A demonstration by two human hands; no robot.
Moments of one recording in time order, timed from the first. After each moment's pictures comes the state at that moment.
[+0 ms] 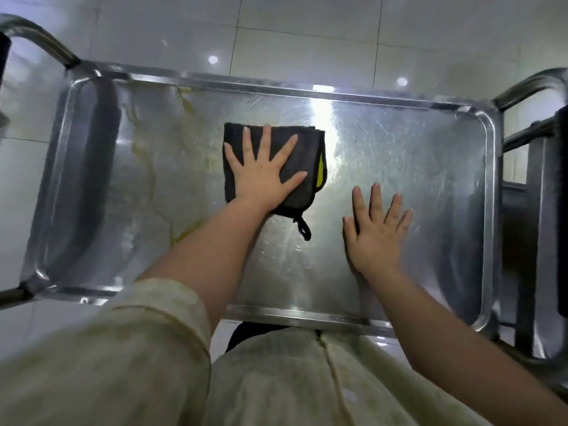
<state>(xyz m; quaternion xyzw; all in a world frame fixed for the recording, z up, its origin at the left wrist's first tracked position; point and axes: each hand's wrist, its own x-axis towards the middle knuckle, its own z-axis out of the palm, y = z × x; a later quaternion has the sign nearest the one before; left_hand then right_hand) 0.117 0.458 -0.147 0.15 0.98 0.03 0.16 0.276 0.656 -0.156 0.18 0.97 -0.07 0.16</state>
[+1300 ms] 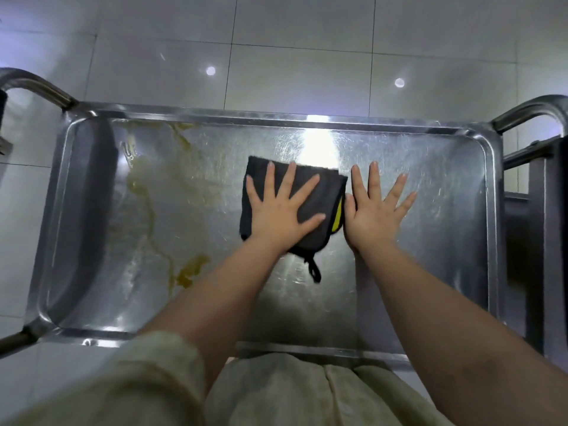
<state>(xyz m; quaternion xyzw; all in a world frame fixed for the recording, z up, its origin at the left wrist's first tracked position) 0.126 0.484 -0.147 0.24 0.96 0.02 0.15 0.181 0.670 -0.158 0.22 0.96 -0.08 0.13</state>
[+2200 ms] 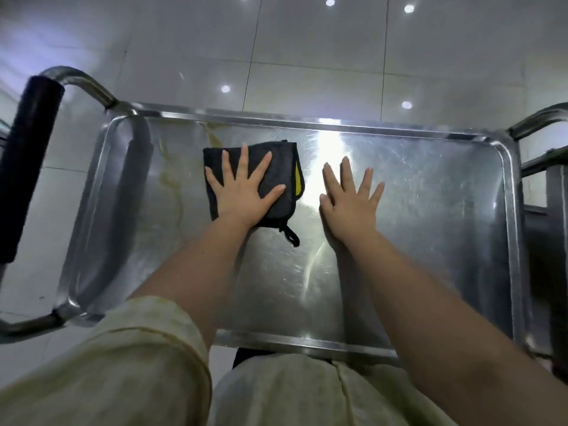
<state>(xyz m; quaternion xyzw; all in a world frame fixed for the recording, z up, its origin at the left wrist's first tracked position) 0.078 0.389 -0.153 0.10 0.99 0.03 0.13 0.151 0.601 -0.145 0.13 0.97 -0.11 0.16</state>
